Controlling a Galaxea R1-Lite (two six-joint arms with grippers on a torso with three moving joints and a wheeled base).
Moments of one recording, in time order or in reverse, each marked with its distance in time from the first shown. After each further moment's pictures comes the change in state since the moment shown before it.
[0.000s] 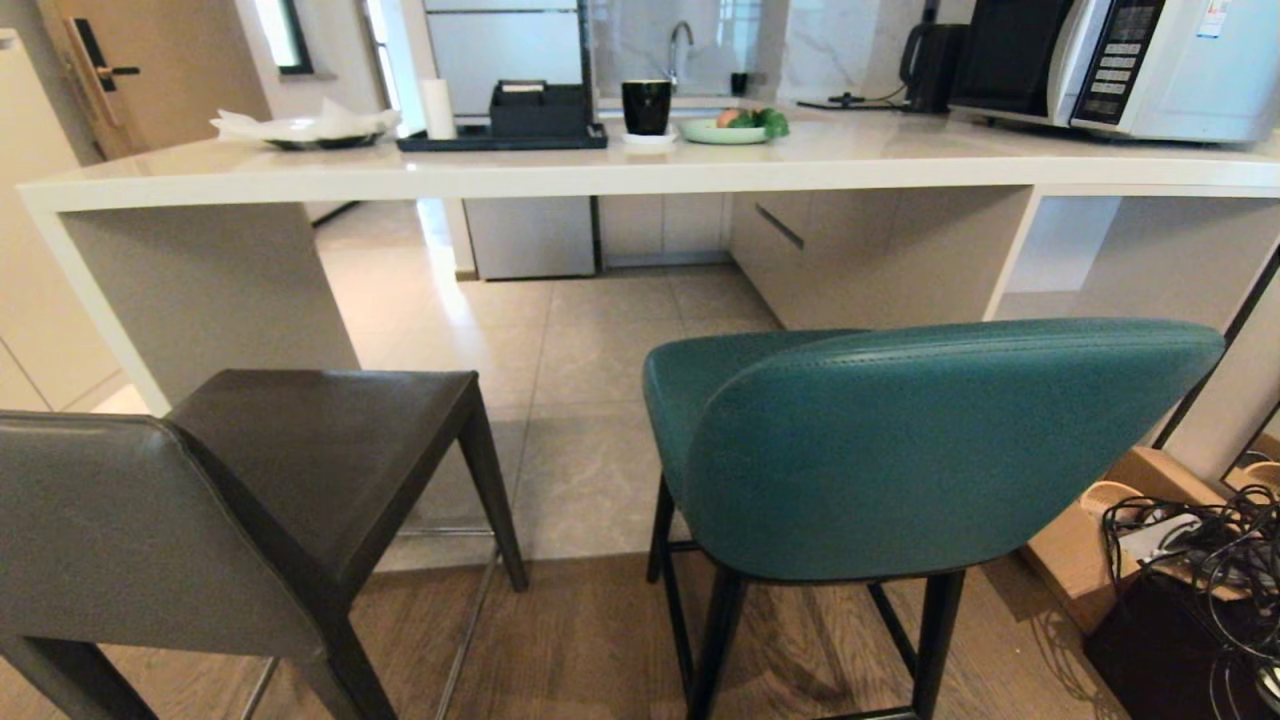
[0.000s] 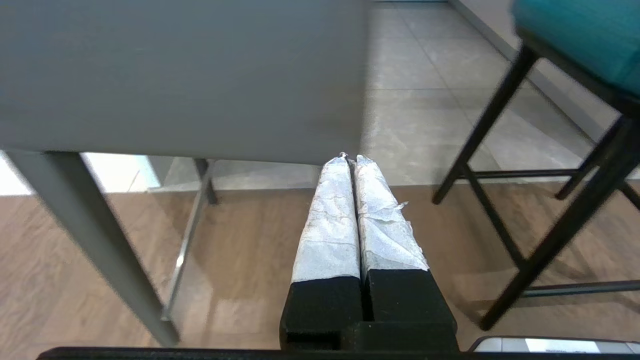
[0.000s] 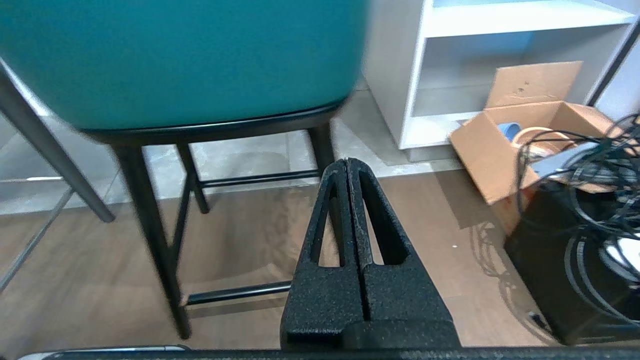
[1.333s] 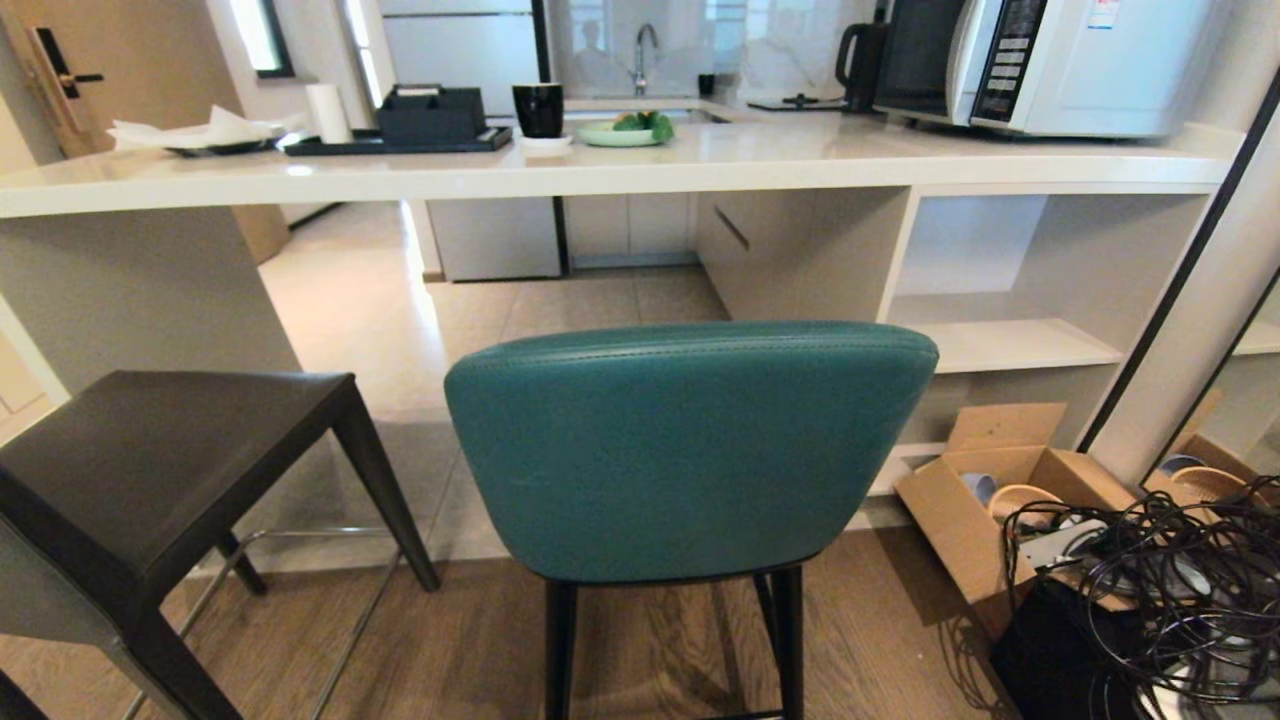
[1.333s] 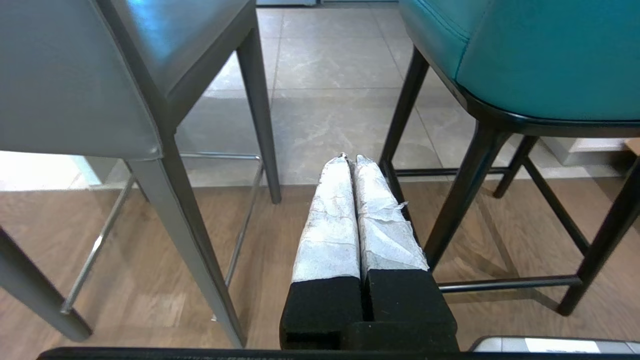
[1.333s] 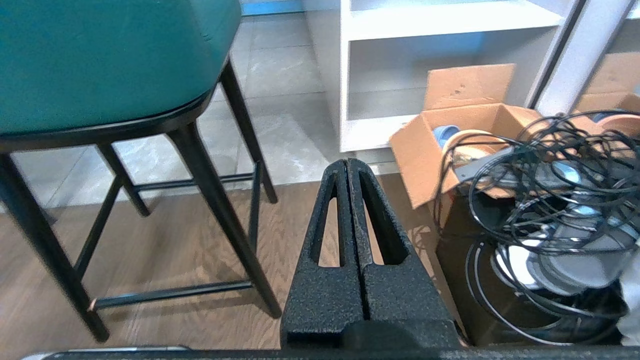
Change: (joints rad) left arm -0.001 0.001 0.000 0.000 0.000 -0.002; right arm 0.000 0.000 0.000 0.000 -0.001 0.003
